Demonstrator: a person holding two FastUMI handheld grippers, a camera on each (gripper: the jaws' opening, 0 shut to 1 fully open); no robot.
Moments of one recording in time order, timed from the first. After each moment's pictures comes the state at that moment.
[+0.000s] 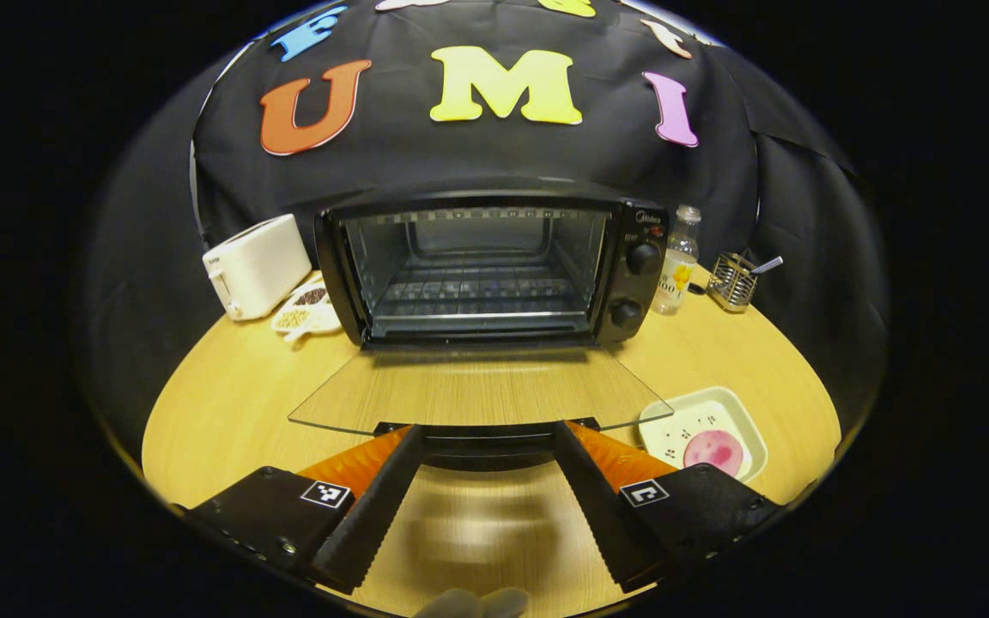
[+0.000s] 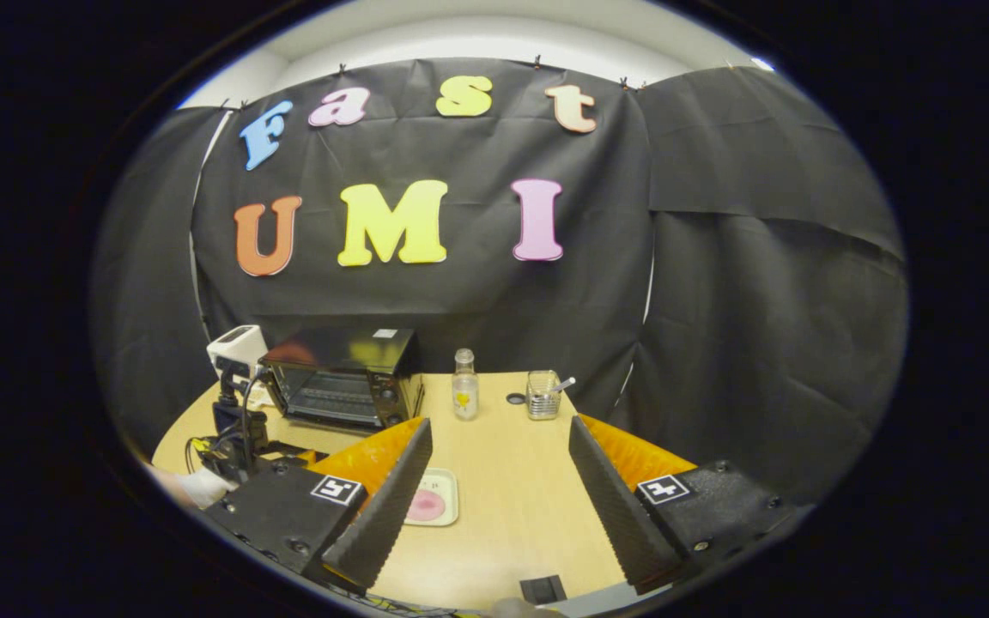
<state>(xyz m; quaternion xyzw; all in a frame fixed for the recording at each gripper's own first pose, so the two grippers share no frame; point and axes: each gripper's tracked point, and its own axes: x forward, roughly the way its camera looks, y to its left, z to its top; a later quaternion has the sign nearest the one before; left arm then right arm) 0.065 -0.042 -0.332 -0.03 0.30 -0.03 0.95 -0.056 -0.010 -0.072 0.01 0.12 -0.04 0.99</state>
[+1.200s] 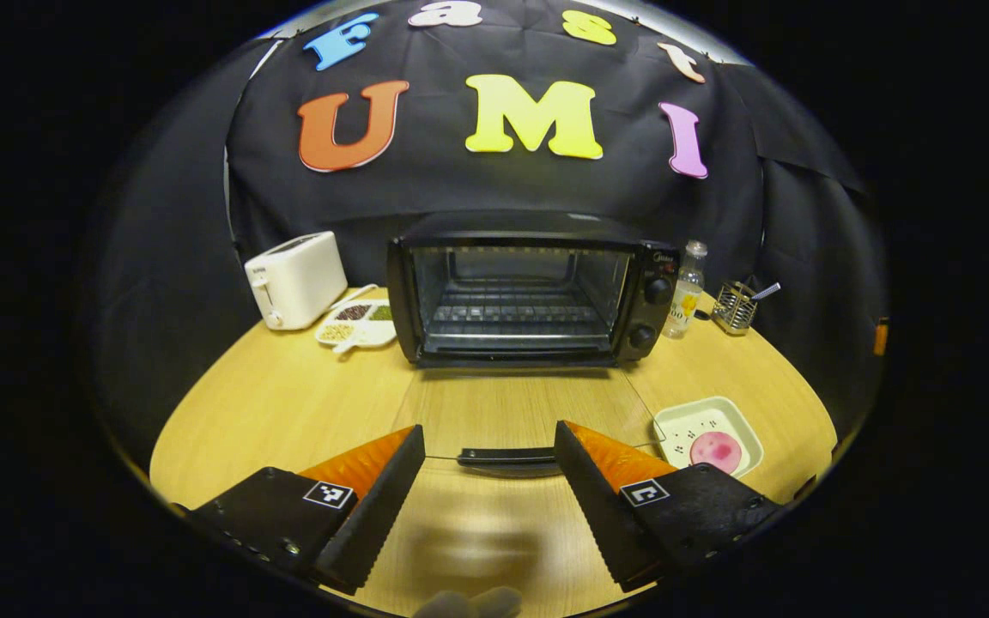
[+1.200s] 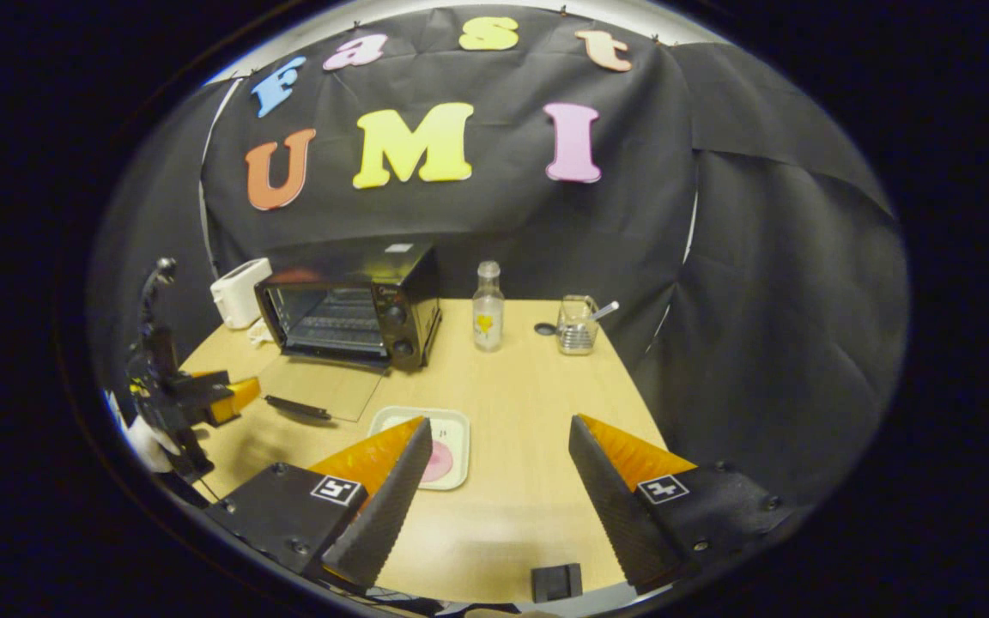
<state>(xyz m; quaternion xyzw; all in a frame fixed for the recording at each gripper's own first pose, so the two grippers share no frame) 0.029 0.022 -0.261 -0.02 0.22 -0.01 0.97 0.005 0.014 -0.208 0.00 0.25 0.02 0.97</state>
